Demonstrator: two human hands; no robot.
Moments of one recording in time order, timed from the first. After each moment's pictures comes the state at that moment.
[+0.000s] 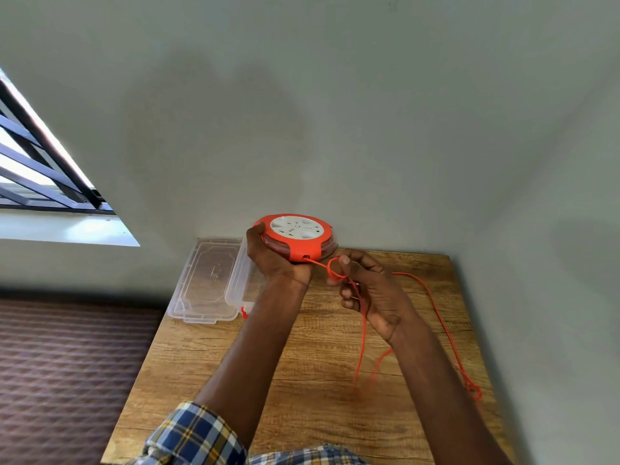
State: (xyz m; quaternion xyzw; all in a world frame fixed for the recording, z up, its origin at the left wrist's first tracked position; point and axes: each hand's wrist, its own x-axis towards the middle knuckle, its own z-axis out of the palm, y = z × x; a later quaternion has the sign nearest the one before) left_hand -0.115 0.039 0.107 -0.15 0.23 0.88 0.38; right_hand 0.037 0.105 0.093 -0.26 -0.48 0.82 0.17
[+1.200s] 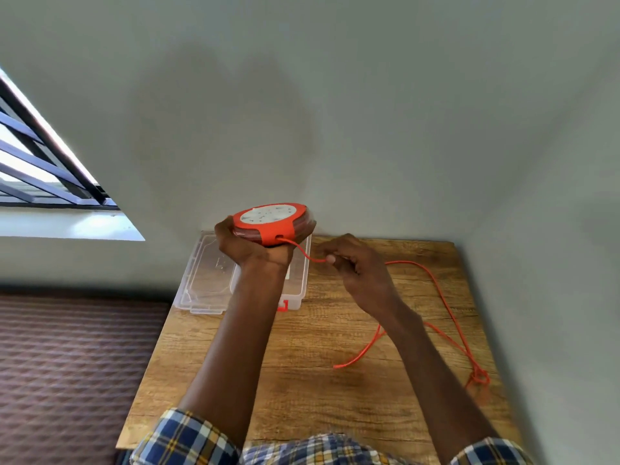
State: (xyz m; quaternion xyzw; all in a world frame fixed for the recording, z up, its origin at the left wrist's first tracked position) left_hand -0.142 0.009 0.119 -0.18 0.18 0.90 0.36; right_hand 0.023 0.099 0.084 -0.19 -0.82 0.48 0.27
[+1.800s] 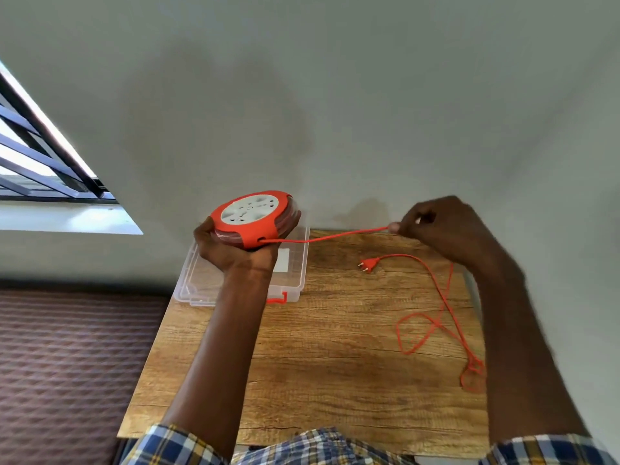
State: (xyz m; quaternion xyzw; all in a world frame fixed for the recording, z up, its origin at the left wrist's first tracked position) left_hand -0.135 -0.024 0.121 -0.14 0.17 0.92 0.32; right_hand 0.089 0.187 0.168 -0.37 -0.88 0.27 0.13
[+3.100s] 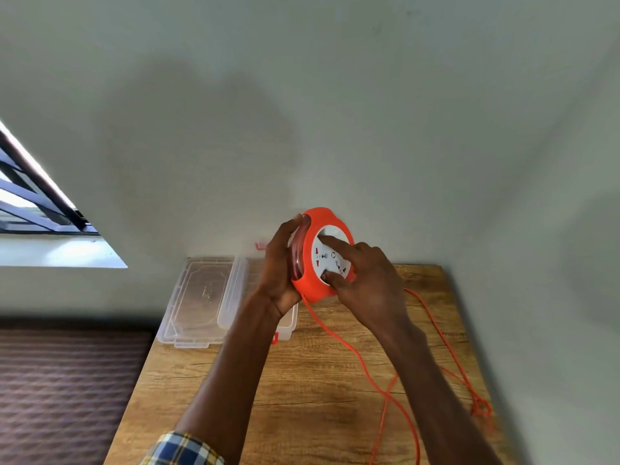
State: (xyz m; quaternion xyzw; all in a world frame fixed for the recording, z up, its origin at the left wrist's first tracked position) left_hand -0.126 0.030 0.124 0.11 0.39 0.72 0.56; right_hand 0.018 0.113 0.121 -0.31 -0.90 0.21 0.24
